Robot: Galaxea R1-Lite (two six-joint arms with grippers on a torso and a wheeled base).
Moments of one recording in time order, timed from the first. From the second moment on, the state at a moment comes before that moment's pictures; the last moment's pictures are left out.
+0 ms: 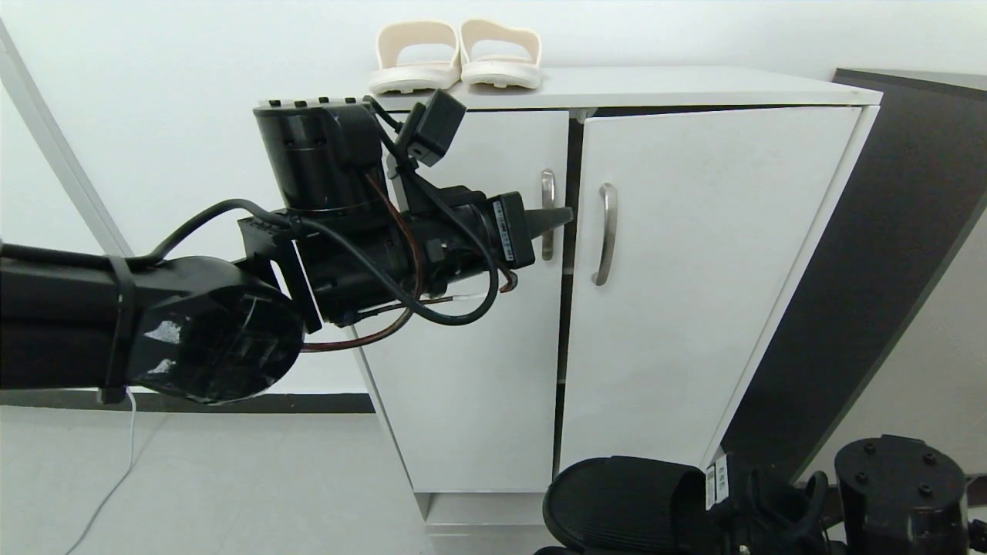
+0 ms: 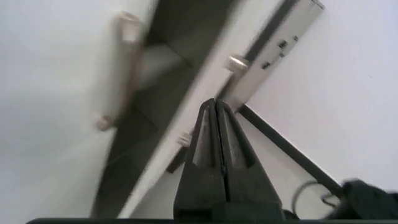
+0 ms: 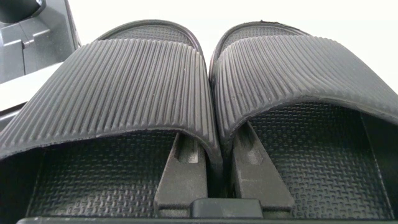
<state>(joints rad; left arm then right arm) -0.61 1.76 -1.19 -0.62 -0.36 -0.34 0.80 1.64 -0.22 -1.02 0.35 -0.13</state>
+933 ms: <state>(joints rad) -0.62 1.94 -1.43 -0.62 -0.33 -0.35 0.80 1.65 -0.21 -1.02 0.35 -0.15</state>
